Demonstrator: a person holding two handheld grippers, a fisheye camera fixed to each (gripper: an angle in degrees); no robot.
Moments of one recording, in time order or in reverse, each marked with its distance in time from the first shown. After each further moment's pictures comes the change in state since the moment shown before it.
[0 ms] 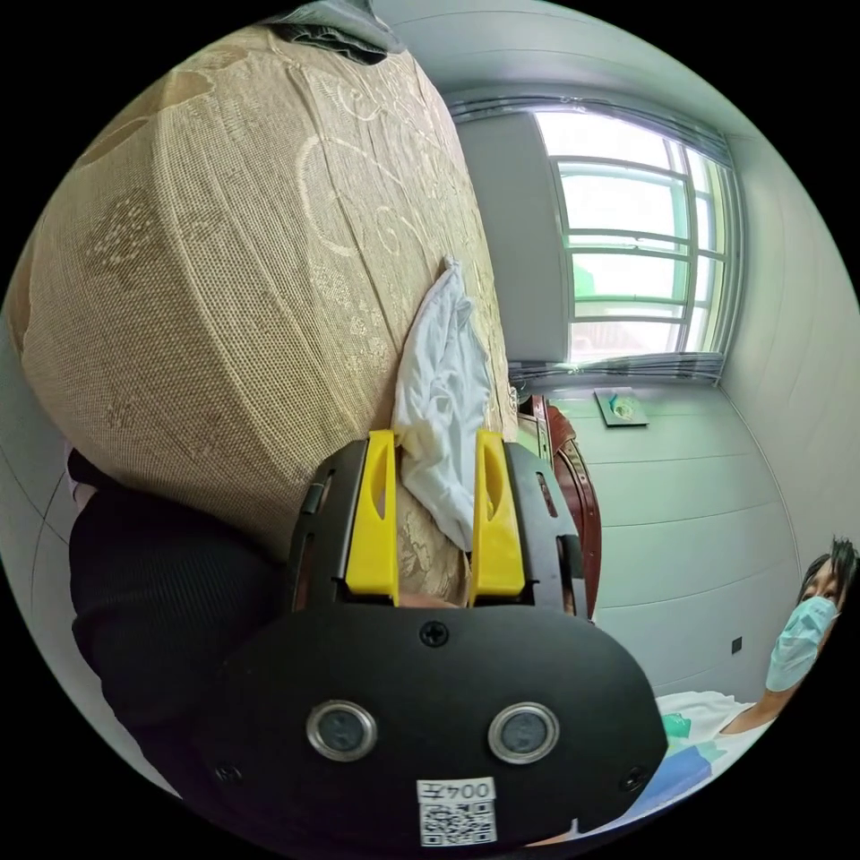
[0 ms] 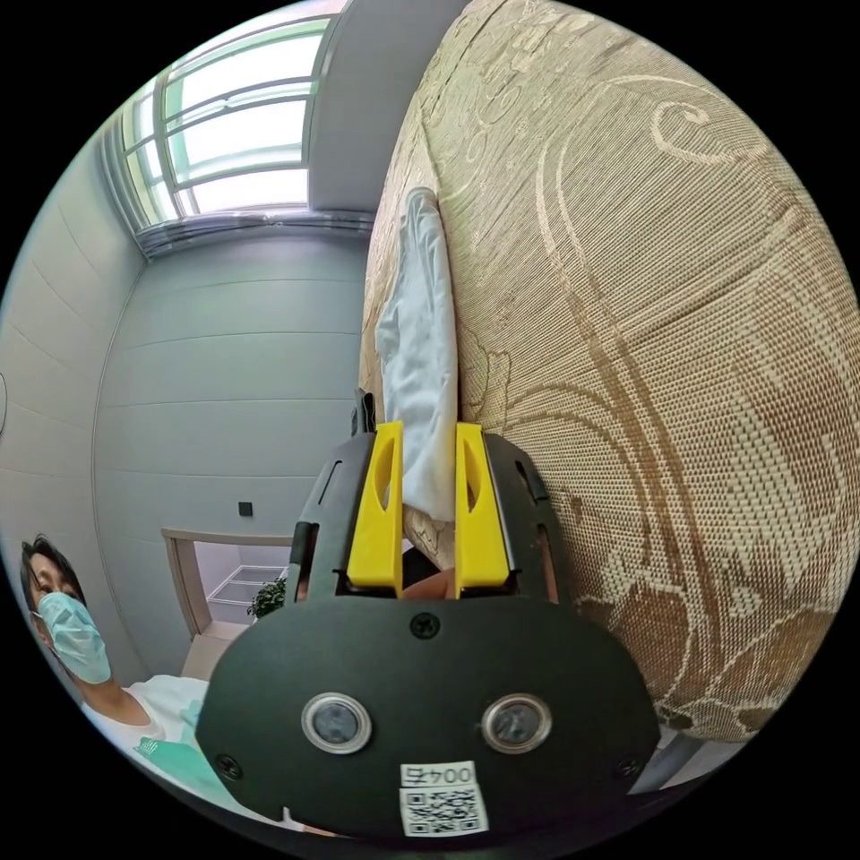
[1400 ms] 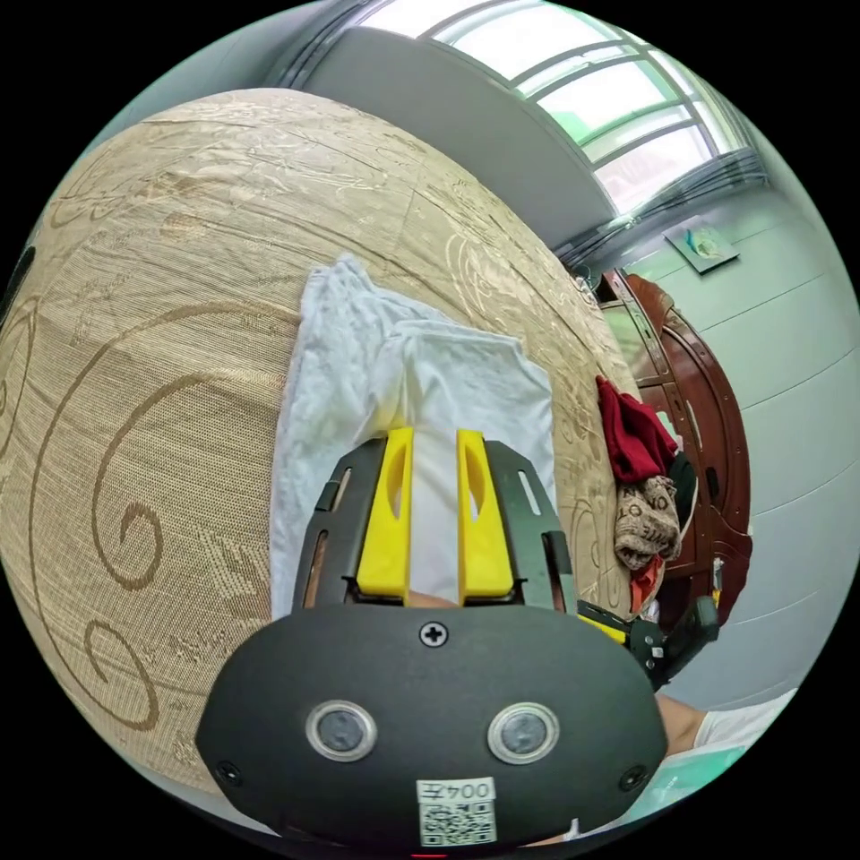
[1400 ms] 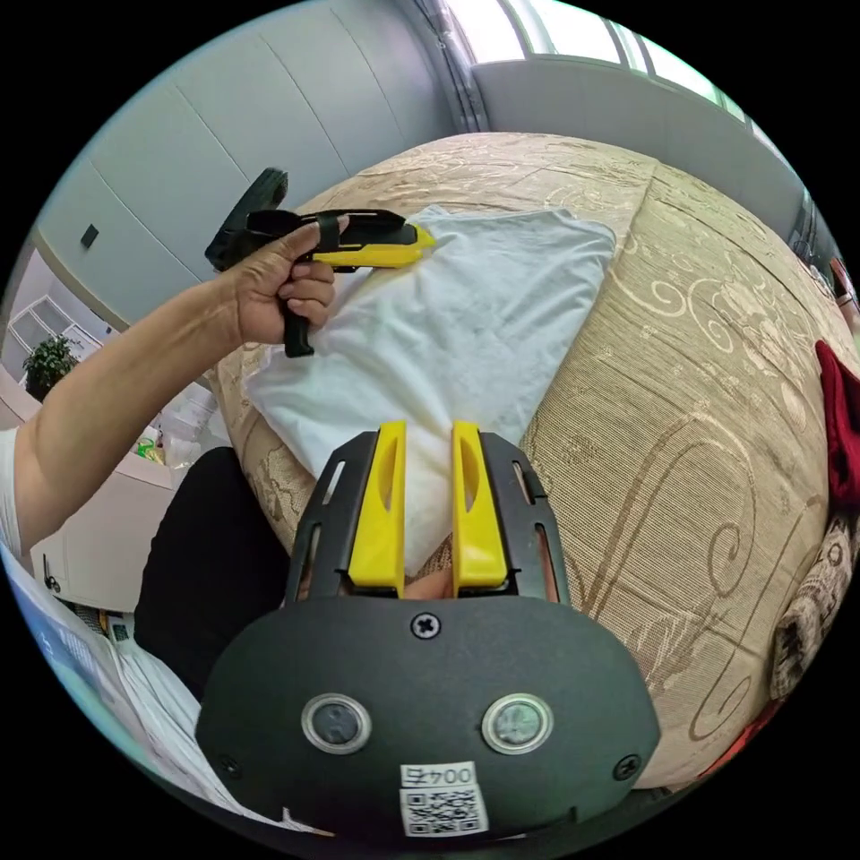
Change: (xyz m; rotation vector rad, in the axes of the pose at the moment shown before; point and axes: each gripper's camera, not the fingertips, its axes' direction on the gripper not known) left arm 0.138 -0.114 0.212 -0.232 -0.332 0.449; right arm -0.169 0.002 0.273 -0.218 0.712 -0.726
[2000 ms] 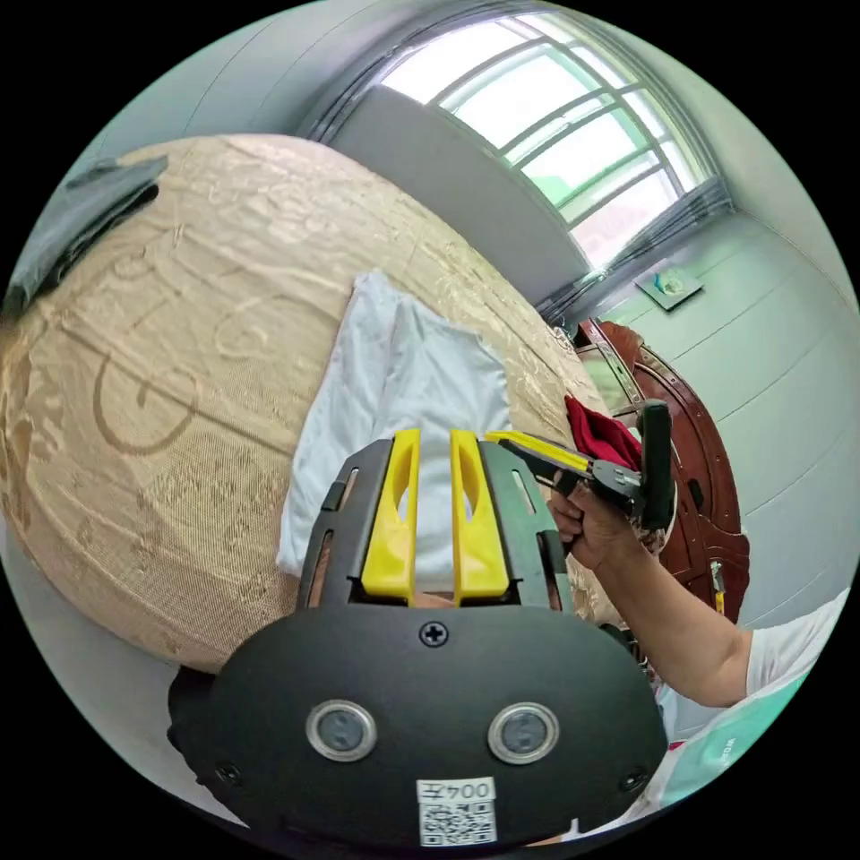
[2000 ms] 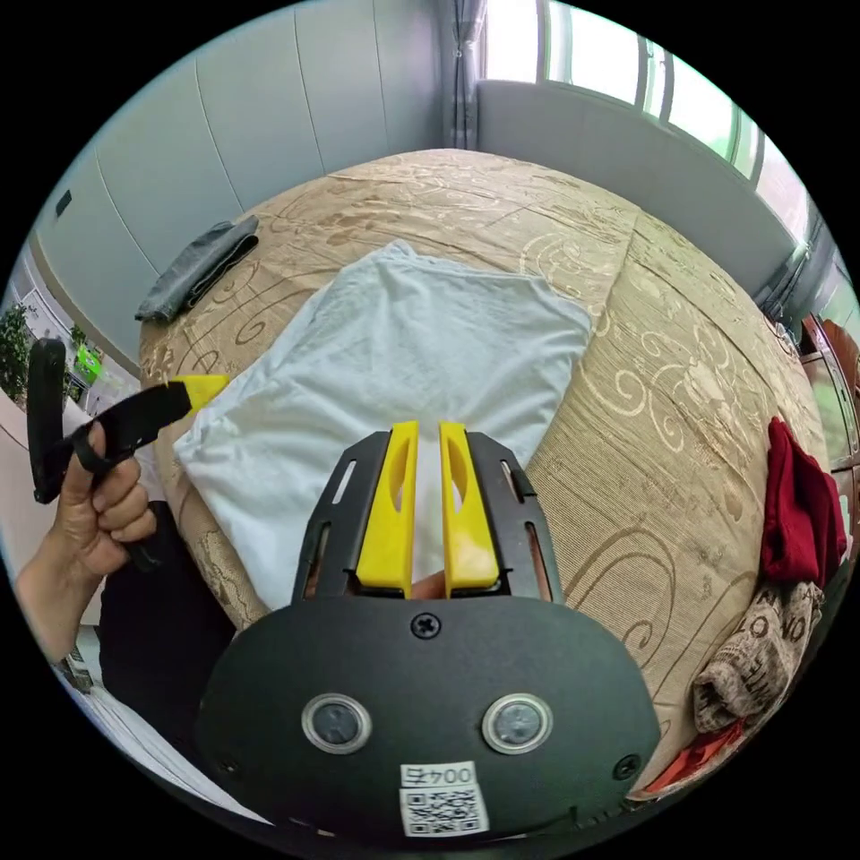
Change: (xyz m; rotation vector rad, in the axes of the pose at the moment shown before) left arm 0.033 0.141 -0.077 0.258 -0.065 0.062; right arm -0.091 -0.117 0.105 0.014 0.242 -0.110
